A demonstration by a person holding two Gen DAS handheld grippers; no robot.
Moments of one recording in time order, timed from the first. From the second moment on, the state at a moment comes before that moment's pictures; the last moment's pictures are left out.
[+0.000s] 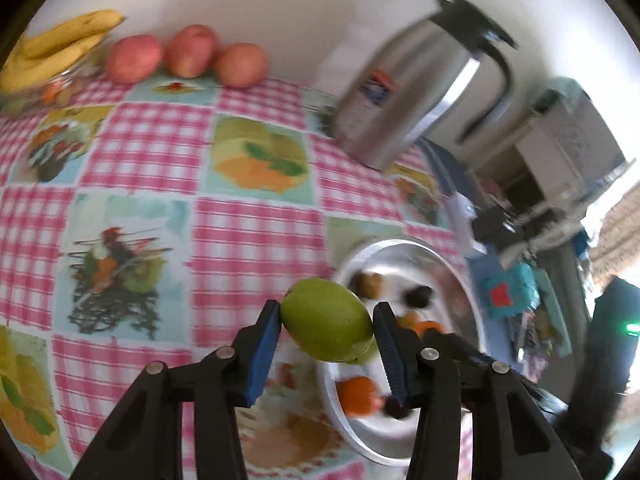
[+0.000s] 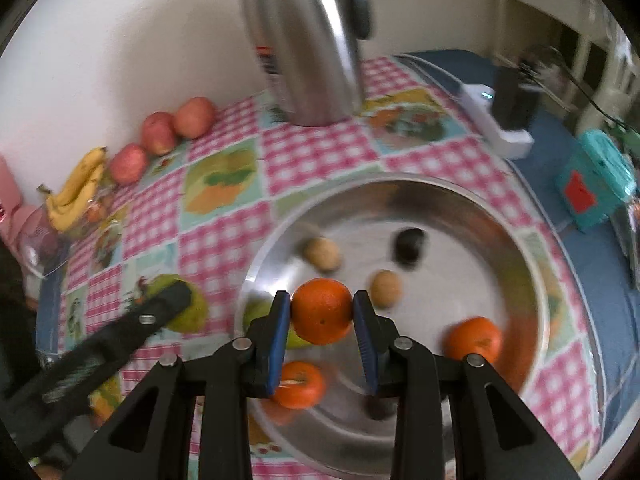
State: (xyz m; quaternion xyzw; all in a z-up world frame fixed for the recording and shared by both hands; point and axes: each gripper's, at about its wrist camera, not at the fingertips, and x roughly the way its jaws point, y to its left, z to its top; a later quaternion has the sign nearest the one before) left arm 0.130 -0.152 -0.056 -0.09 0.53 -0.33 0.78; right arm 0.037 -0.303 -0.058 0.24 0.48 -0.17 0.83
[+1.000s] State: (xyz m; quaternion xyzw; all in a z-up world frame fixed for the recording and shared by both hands) left arm 0.081 -0.161 -0.043 -0.09 0.54 -0.32 0.77; right arm -0.004 -0.312 -0.067 0.26 0.48 -0.19 0.81
